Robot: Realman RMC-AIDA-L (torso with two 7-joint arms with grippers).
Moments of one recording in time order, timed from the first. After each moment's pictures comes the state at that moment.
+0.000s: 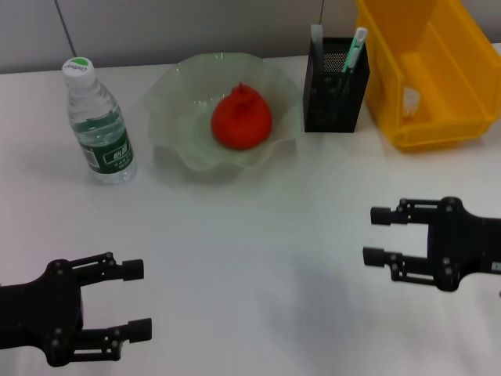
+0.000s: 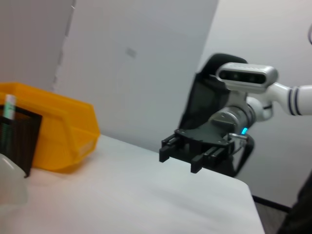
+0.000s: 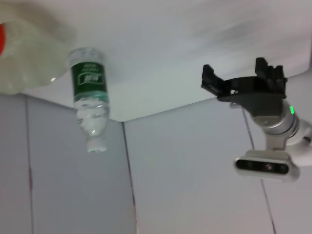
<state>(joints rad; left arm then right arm) -0.42 -1.99 0.62 0.50 2.08 1.93 -1.14 0.17 2.08 -0.92 -0.95 -1.76 -1.68 1.31</state>
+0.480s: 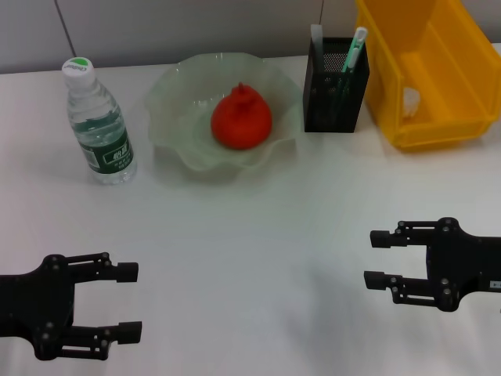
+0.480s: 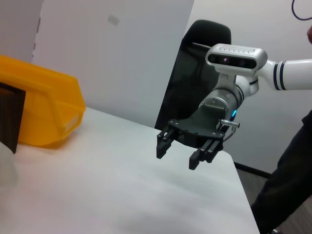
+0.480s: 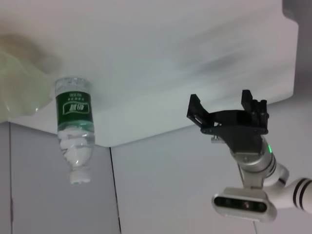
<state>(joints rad) -0.48 -1.95 0.66 0.51 2.13 1.93 -1.19 0.18 2.08 -0.91 -0.93 -1.84 -1.69 1.29</state>
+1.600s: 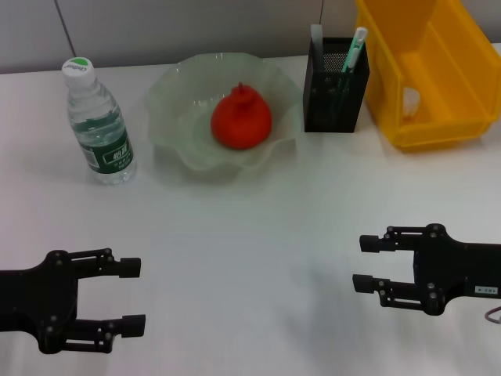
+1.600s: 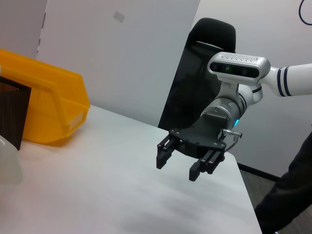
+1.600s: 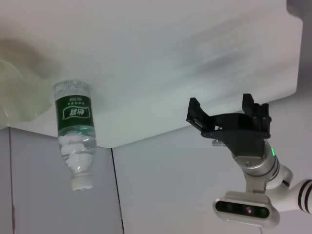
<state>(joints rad) -0.49 -1.96 0.66 0.53 2.13 1.93 -1.23 0.20 2.08 -0.91 -0.83 -1.84 -1.65 1.23</state>
